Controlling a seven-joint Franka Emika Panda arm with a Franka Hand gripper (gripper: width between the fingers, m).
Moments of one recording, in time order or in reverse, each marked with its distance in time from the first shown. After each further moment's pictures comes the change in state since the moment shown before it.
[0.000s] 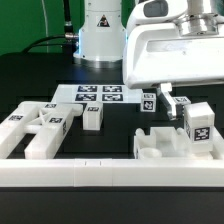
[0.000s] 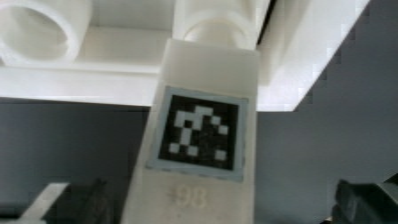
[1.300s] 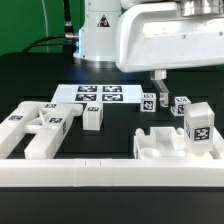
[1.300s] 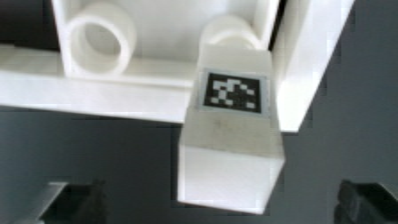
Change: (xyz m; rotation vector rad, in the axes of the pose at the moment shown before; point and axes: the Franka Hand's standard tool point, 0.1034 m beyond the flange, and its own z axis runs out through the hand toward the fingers) arm 0.017 0.013 -0.015 0.043 -0.447 -0.003
